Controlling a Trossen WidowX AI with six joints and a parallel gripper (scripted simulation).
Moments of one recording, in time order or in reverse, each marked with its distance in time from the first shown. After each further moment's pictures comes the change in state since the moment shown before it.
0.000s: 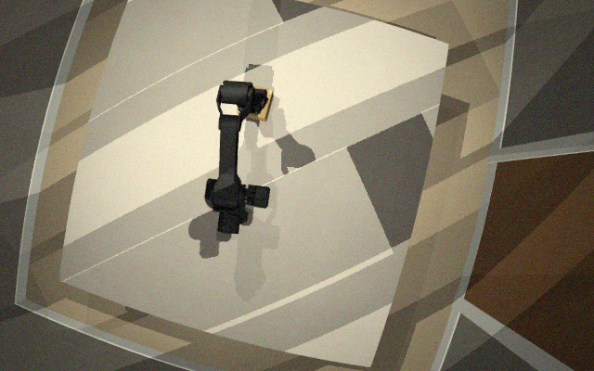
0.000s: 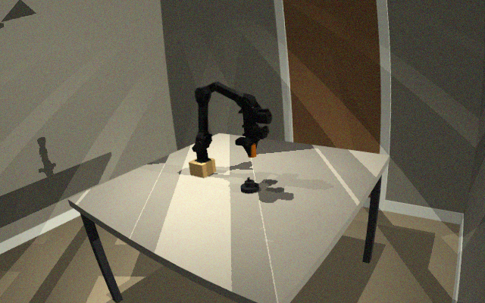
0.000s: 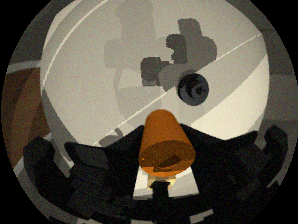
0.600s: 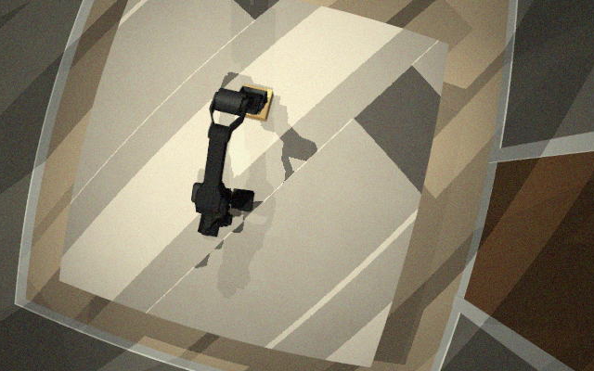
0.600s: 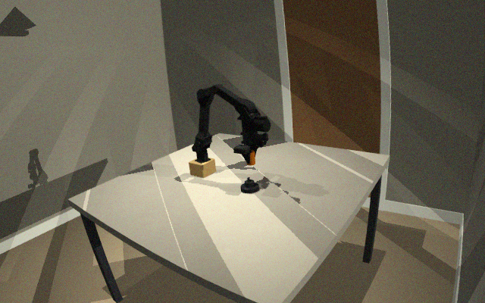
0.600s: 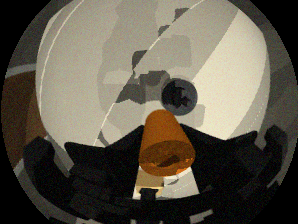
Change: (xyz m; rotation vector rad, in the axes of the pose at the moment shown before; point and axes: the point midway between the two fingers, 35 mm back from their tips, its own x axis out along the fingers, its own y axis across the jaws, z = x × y) arm 0.020 -0.046 0.018 0.001 0.000 -0.003
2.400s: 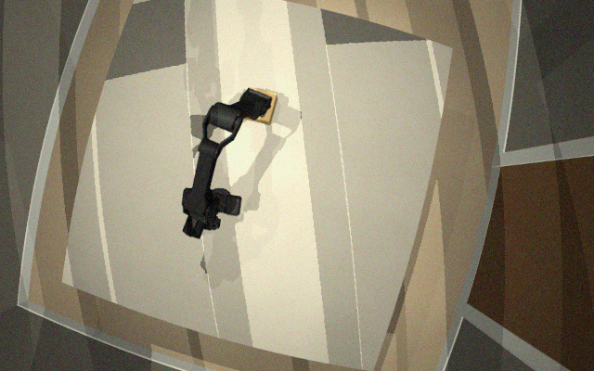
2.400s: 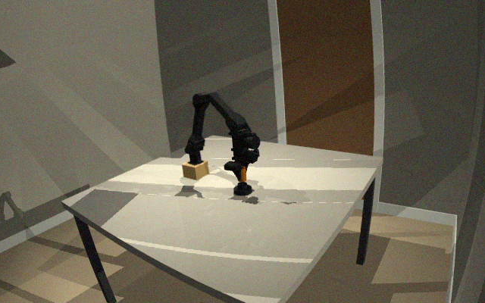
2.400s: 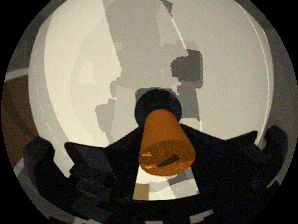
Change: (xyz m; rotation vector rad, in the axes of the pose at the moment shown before) arm 0.046 -0.055 0.016 0.001 -0.013 -0.007
